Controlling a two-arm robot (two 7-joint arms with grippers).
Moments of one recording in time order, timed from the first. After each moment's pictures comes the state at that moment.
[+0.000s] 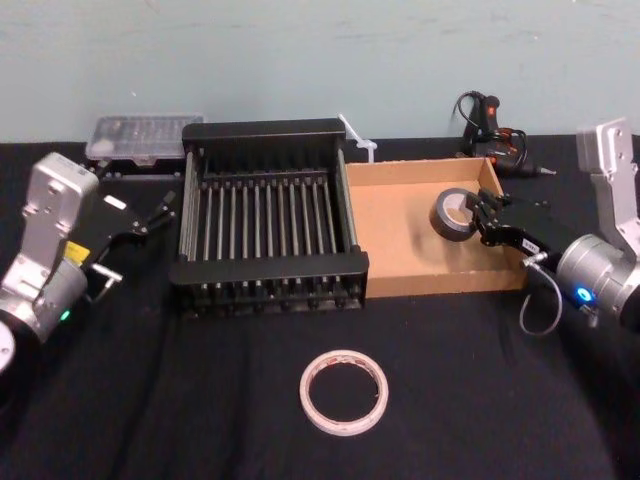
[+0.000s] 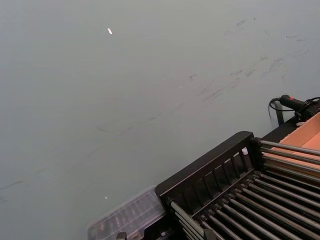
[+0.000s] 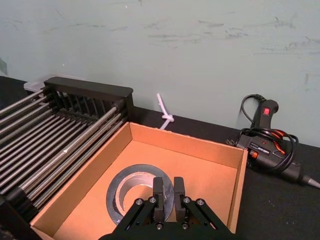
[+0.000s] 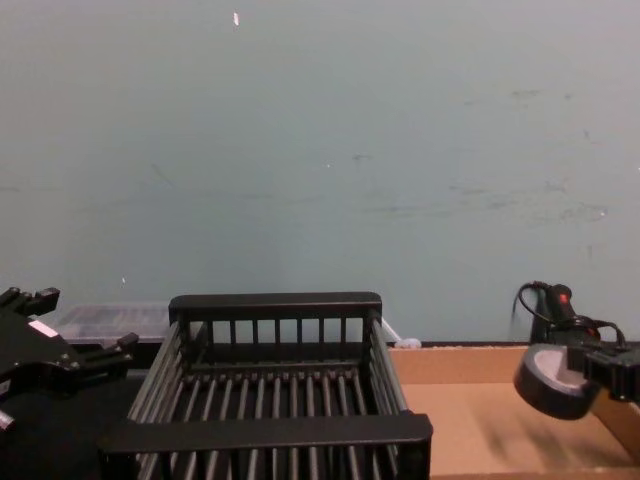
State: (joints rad) left arm -0.20 0.60 0.45 -1.41 -0.25 -0.12 0.03; right arm 0.24 0.41 -0.27 -1.36 0.42 0.17 0.34
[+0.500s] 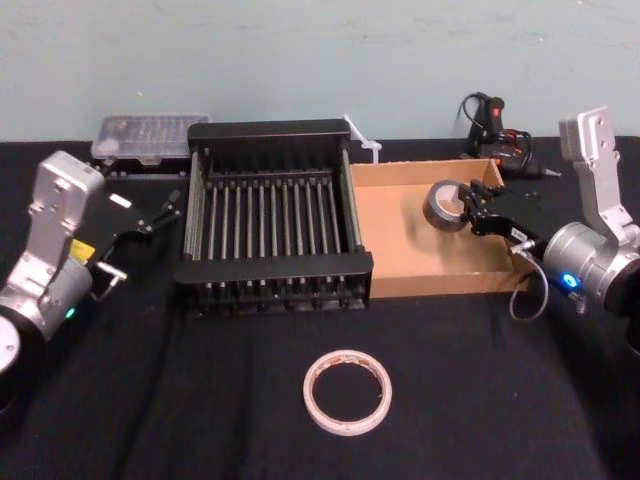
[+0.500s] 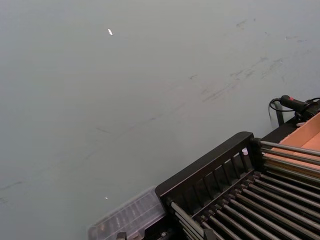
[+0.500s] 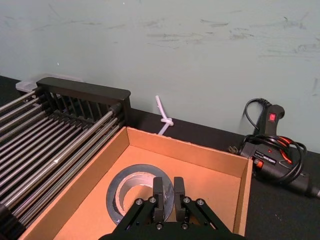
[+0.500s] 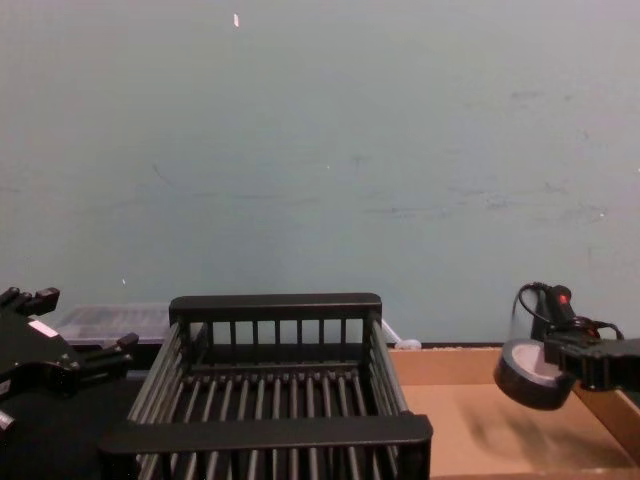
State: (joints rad) left arm -0.20 0.60 0.45 -1.41 -0.25 -0.12 0.03; right arm 0.31 0.37 -0.29 -1.28 0.39 0.17 0.33
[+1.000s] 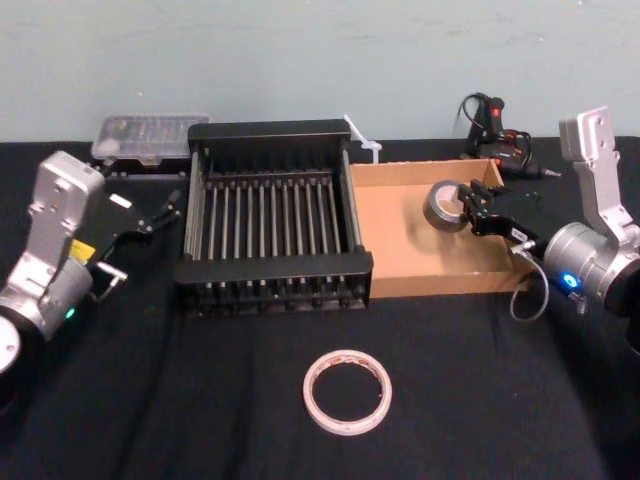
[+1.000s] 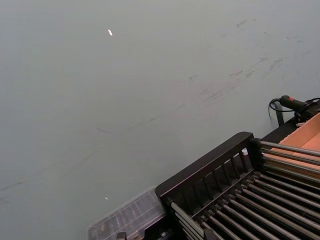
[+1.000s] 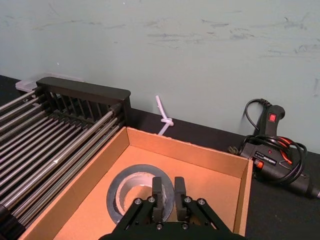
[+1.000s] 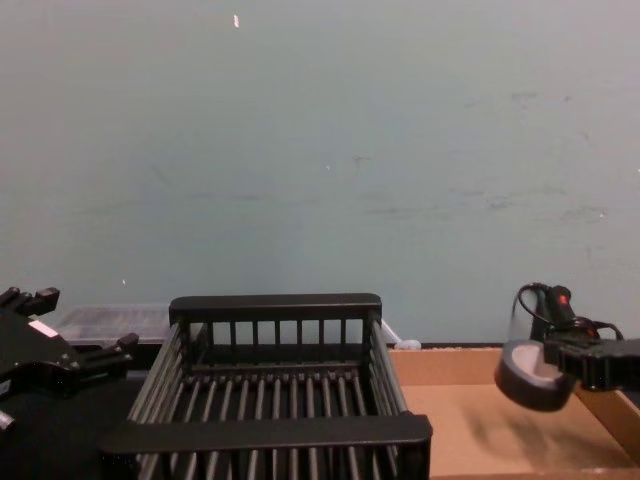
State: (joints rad) left arm -0.20 0.60 0.45 -1.41 -0.25 -0.12 0.03; right arm 0.31 0.37 -0.29 -1.28 0.38 0.17 0.33
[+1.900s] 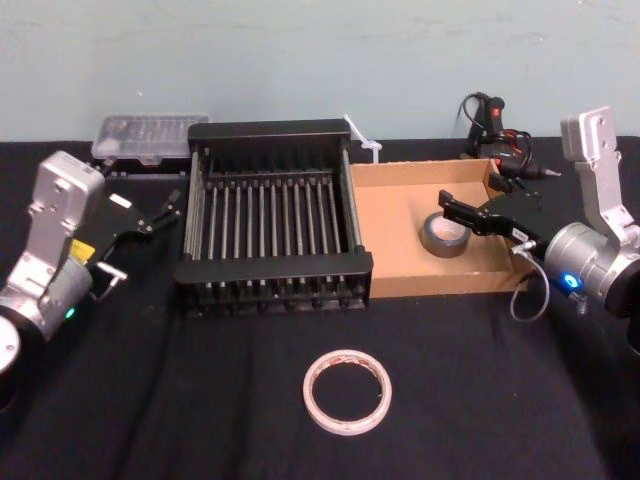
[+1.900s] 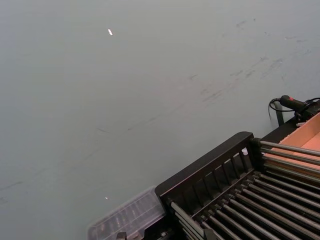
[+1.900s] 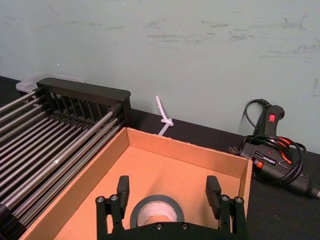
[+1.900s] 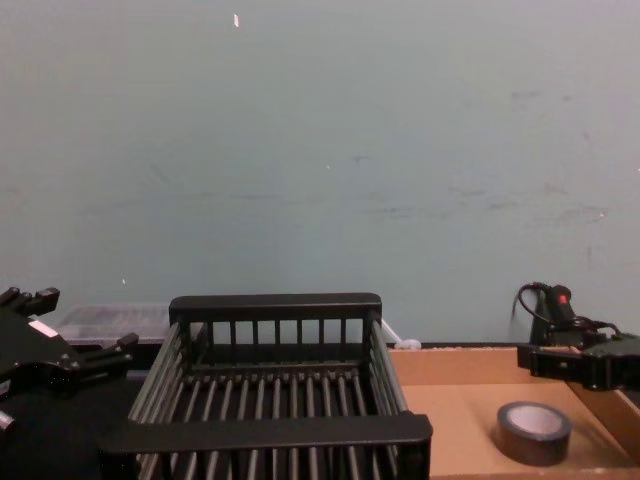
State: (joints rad) left arm -0.20 0.60 0.45 -1.41 -0.25 -0.12 0.03; right arm 0.31 0.37 -0.29 -1.28 0.39 0.17 0.33
